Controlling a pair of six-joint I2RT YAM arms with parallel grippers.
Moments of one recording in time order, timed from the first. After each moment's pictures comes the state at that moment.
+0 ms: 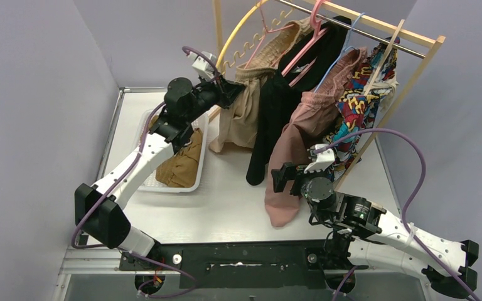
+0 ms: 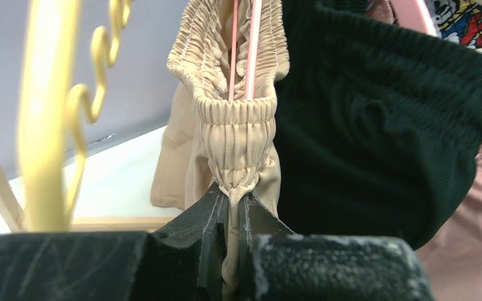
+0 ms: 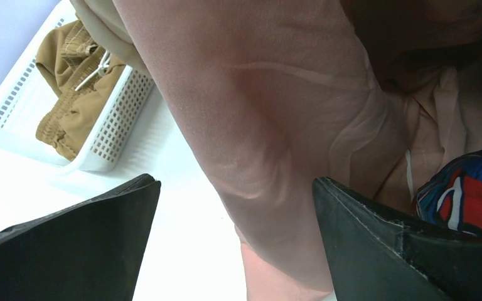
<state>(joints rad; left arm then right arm) -0.55 1.52 1.42 0.19 0.25 -0.36 1.10 0.71 0.78 -0.47 0.72 0.55</state>
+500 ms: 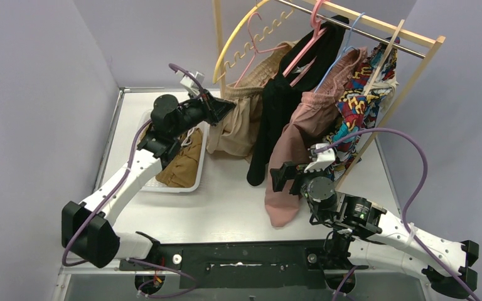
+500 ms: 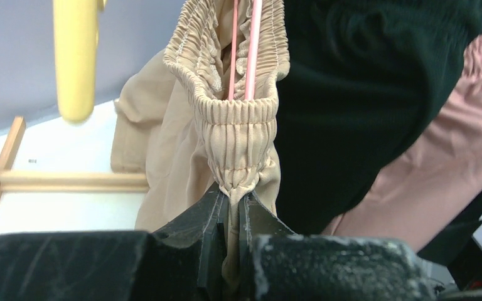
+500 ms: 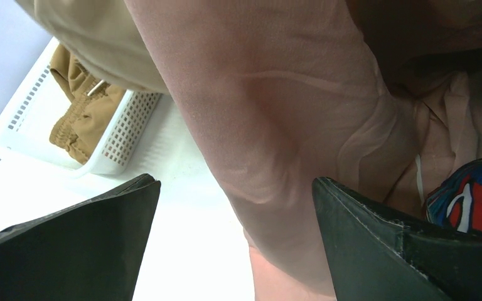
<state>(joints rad) -0.47 1.37 1.18 0.27 0.39 -0.45 1.10 0.71 0.78 -0.44 0.71 0.56</state>
